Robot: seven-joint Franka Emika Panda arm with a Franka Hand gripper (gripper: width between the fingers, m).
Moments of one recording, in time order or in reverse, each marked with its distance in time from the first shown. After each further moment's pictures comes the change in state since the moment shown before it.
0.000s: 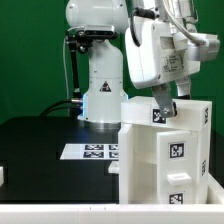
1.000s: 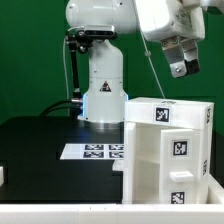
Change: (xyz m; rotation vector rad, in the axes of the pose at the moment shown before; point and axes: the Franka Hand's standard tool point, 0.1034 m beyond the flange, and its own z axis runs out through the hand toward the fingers) arm -0.024 -0.006 -0.049 0.021 -0.059 -0.053
